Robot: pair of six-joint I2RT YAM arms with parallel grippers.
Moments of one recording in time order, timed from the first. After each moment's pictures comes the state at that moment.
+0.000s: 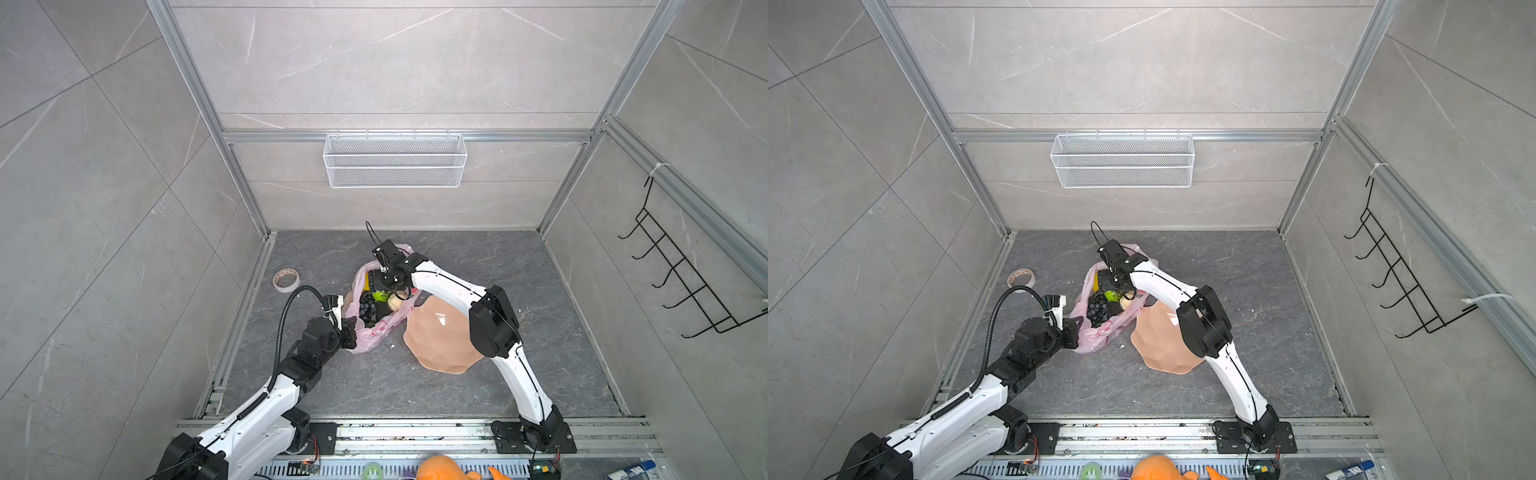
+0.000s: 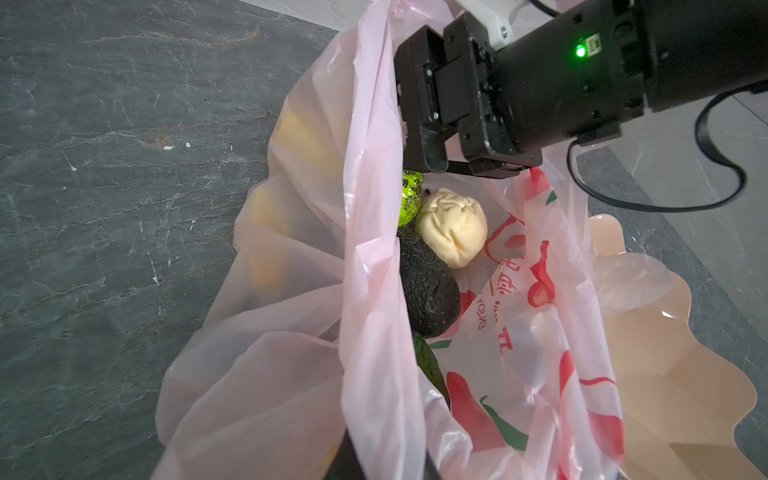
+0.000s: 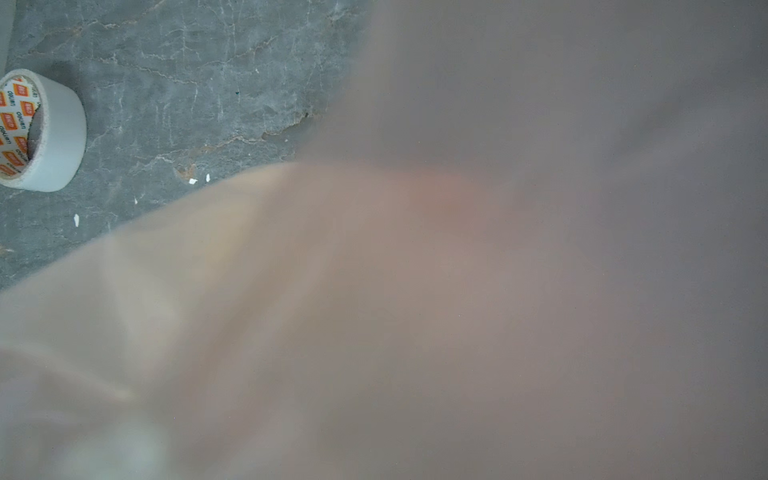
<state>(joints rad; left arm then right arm) -0.48 0.89 0.31 0.14 0.03 -0.38 0.74 2.38 2.11 -0.73 0.01 0.52</state>
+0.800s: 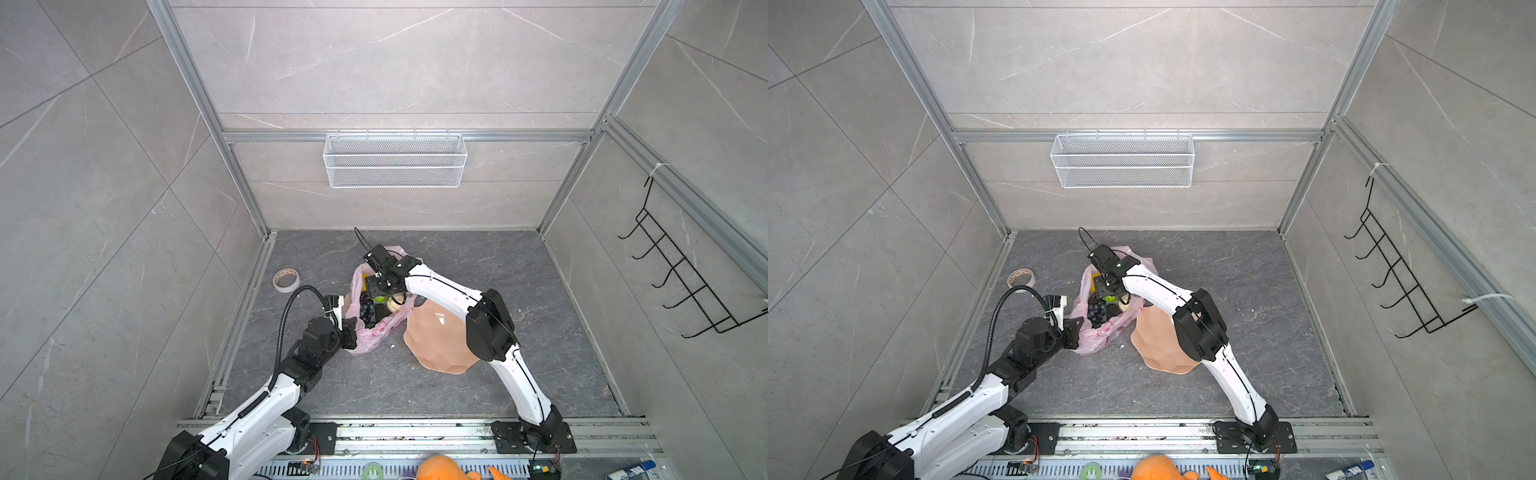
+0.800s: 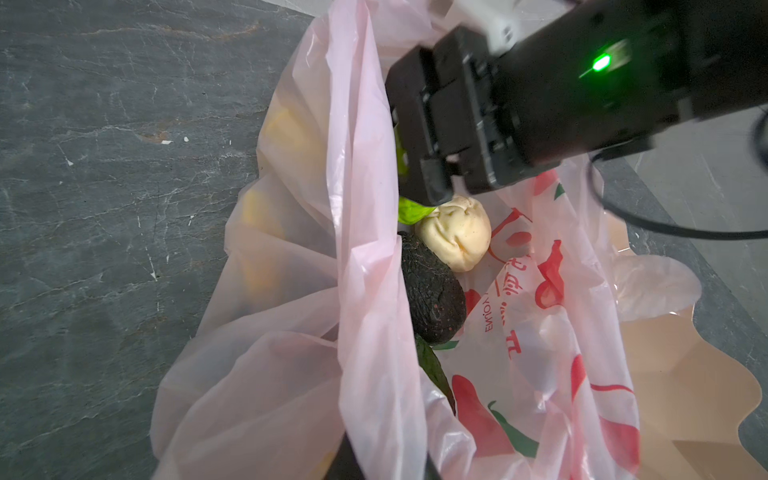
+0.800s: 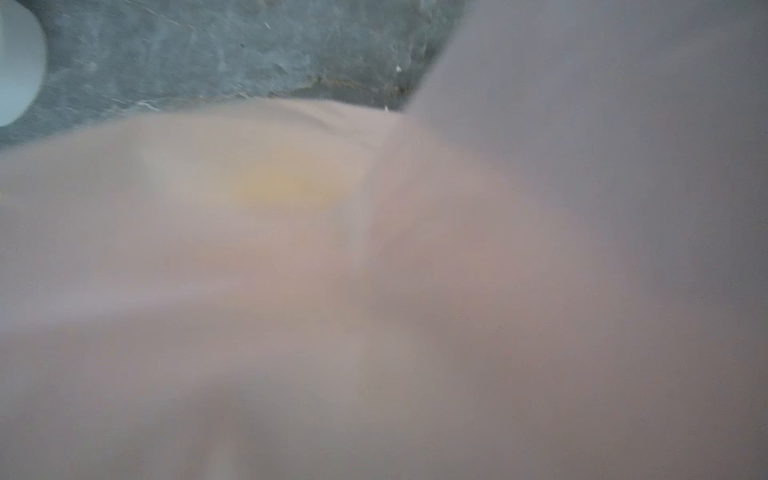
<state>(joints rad) -0.48 0.90 0.31 0.14 0.03 -0.38 0.81 2.35 2.14 -0.81 0.12 0.43</state>
